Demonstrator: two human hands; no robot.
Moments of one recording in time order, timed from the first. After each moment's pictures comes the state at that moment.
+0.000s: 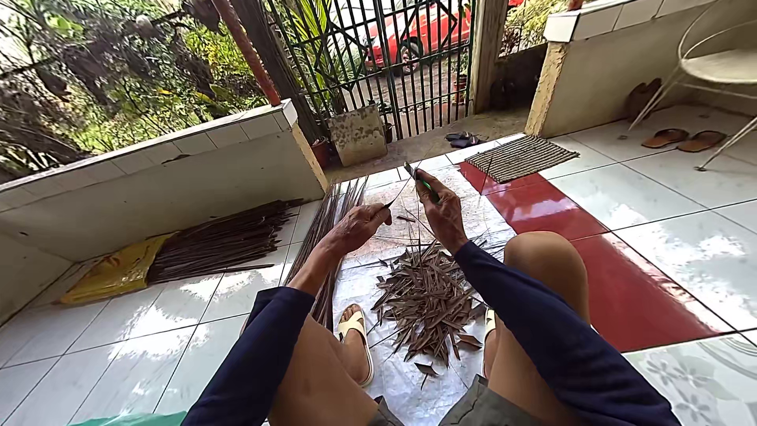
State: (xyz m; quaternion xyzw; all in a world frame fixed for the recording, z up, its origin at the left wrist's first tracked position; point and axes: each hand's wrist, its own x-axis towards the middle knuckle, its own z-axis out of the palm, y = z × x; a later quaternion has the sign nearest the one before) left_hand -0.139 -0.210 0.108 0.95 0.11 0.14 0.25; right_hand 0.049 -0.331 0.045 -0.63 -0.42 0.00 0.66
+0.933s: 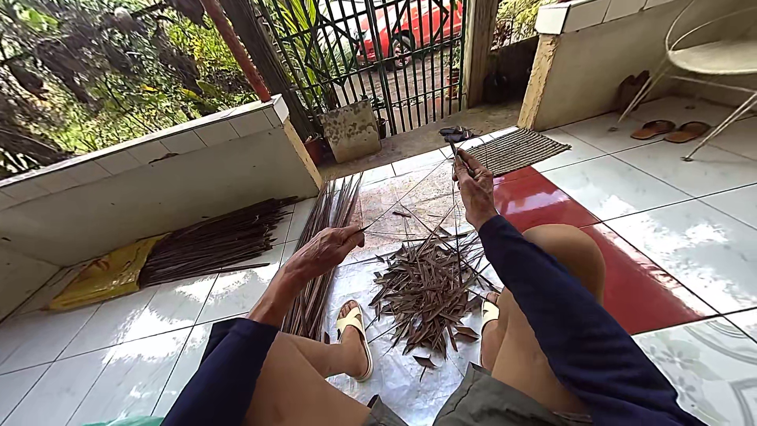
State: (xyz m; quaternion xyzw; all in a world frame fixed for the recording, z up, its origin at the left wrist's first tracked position) left_hand -0.205 -0.203 0.102 0.98 0.12 0.05 0.17; right_hand 0.124 -0.348 0.041 -0.58 -0.30 0.06 0.76
